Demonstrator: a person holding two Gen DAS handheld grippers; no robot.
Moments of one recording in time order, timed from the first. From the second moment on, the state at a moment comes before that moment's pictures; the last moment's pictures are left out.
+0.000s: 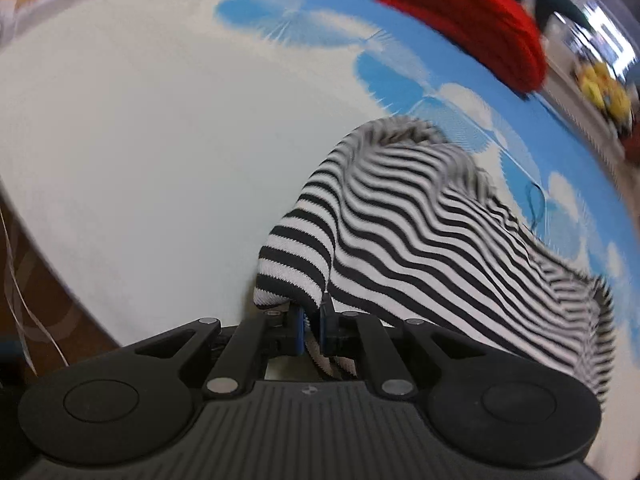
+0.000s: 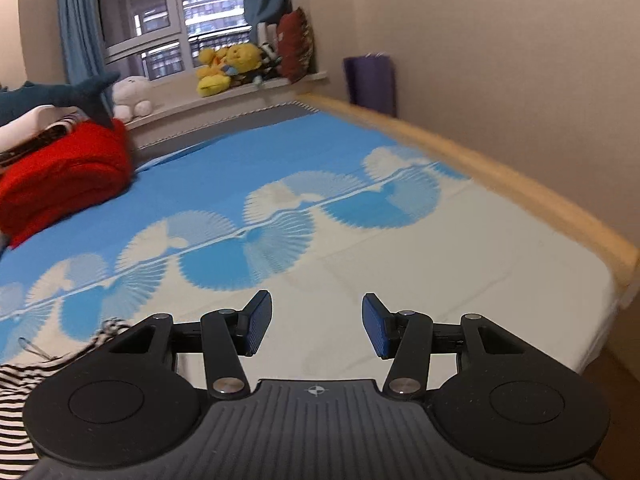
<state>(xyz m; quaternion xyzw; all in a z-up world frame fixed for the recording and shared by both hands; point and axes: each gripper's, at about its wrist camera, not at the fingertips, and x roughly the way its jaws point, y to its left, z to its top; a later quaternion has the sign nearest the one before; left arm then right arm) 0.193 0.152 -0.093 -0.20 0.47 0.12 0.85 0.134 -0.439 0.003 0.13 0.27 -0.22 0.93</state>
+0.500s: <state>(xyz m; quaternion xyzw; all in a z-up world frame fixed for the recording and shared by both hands) 0.146 -0.261 -0.053 0.22 0.30 -0.17 0.91 0.094 -0.507 -0.007 0.17 0.23 -0.20 0.94</state>
